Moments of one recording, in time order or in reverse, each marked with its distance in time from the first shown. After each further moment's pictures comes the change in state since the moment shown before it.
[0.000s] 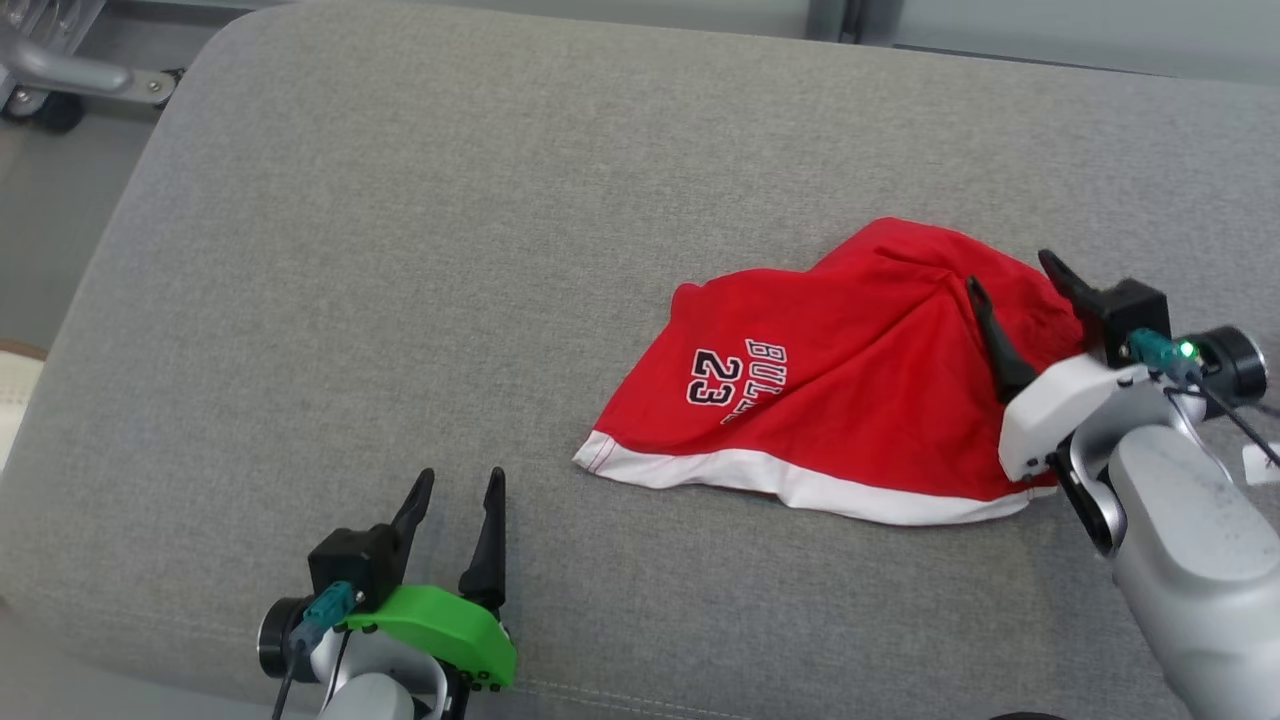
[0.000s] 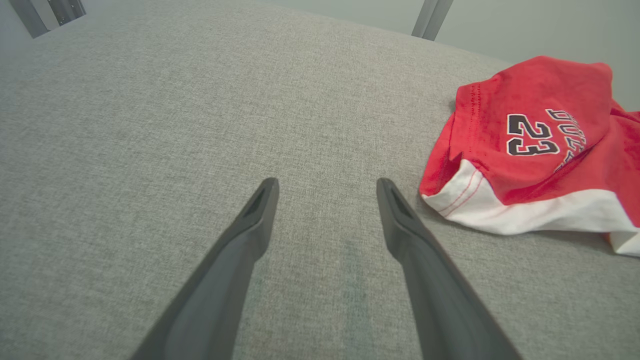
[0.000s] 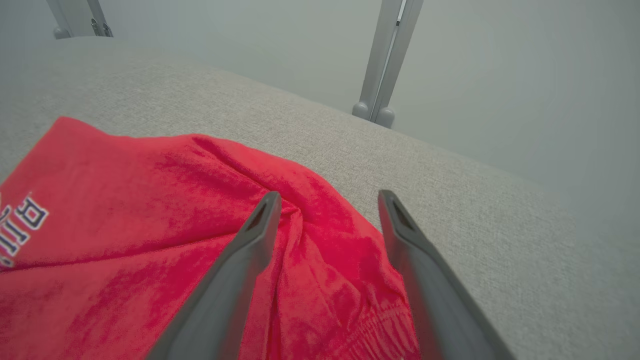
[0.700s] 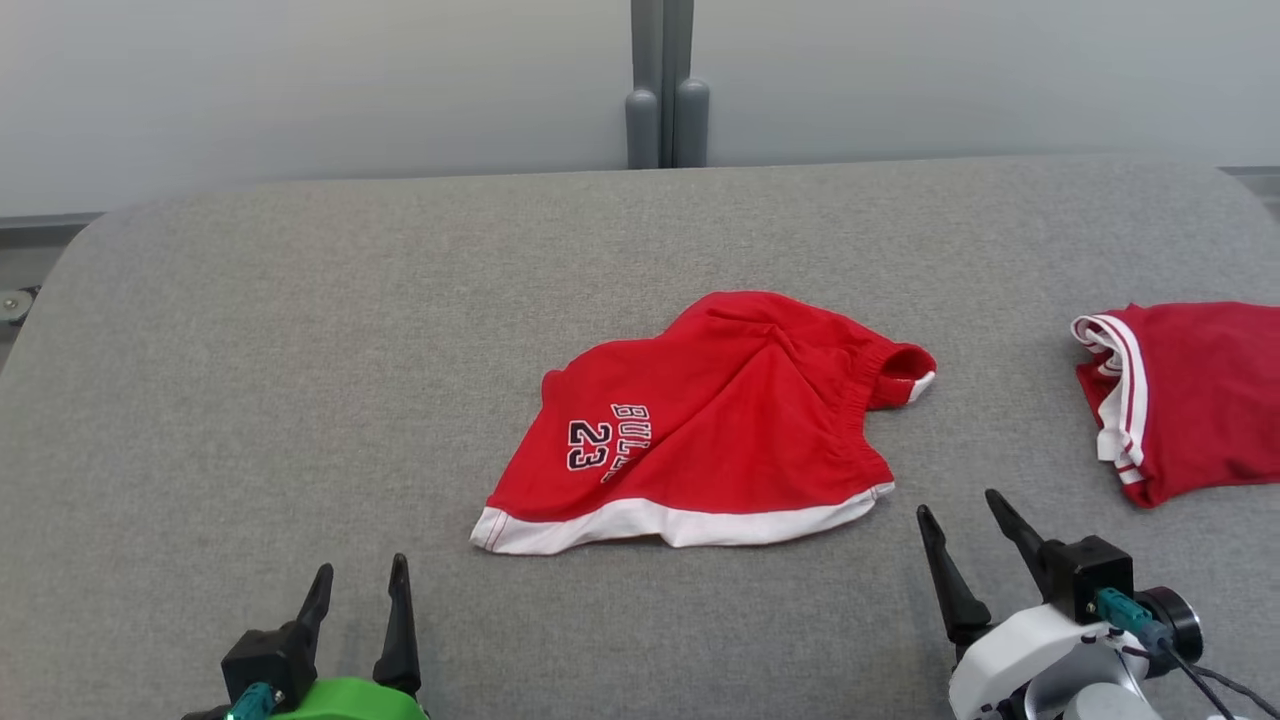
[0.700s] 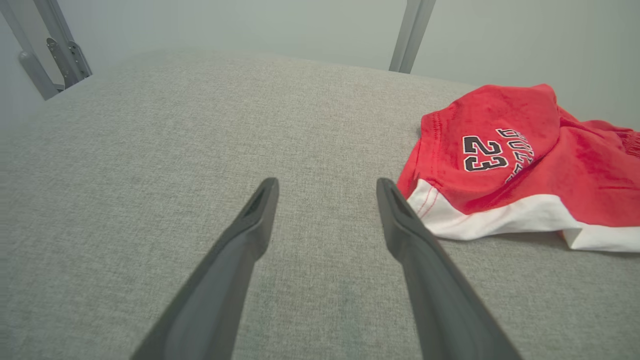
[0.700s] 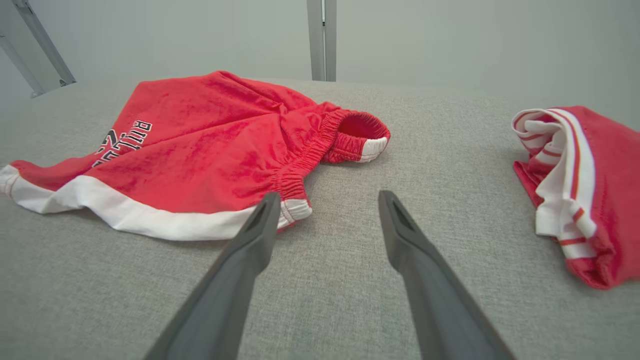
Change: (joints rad) left arm 0.181 0.000 0.212 -0.074 0.124 -0.009 0.000; right arm 0.535 0.152 -0.160 -0.356 -0.021 0.000 -0.001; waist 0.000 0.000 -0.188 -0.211
